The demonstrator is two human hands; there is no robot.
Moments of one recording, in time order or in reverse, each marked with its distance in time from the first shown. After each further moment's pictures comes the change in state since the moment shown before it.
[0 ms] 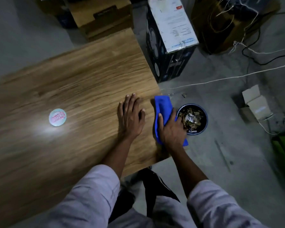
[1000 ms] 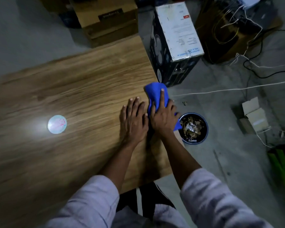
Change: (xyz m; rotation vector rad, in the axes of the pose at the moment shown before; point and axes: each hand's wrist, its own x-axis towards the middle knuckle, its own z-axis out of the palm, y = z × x) left_hand 0.028 -0.010 -0.002 0.038 0.014 0.003; right_hand 0.072 -0.085 0.012 -0.041 0.041 -0.143
